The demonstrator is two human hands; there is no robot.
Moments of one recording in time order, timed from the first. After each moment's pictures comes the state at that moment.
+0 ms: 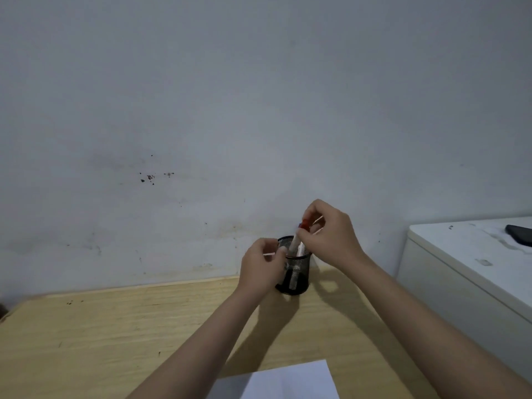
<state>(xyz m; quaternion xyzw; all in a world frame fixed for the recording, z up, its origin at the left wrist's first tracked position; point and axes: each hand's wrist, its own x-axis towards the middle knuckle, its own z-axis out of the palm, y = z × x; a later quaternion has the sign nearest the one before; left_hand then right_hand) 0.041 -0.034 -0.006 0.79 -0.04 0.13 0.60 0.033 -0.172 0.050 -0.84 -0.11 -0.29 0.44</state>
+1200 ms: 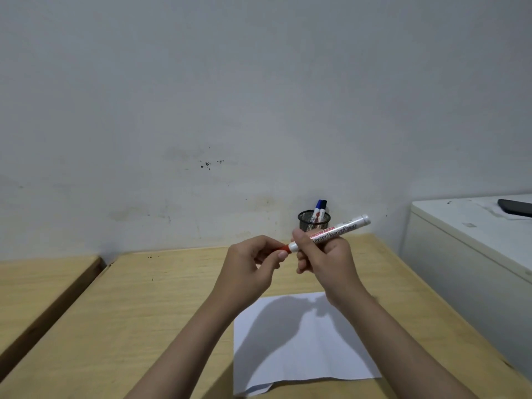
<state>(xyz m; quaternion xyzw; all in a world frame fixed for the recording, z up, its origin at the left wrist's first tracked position) -0.160 0.055 0.036 0.81 -0.19 0.20 0.52 -0.148 -0.090 0.032 -0.63 -0.10 -0.13 0.76</state>
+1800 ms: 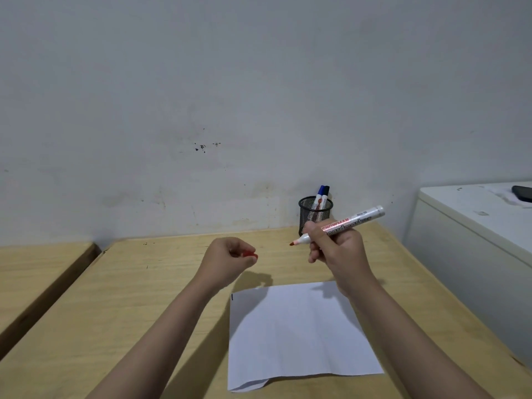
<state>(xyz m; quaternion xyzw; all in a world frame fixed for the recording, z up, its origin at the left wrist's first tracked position) -0.103 0.091 -0.005 0.84 -0.01 0.07 0.53 -0.120 -0.113 0.011 -0.63 -0.11 -0.15 0.75</state>
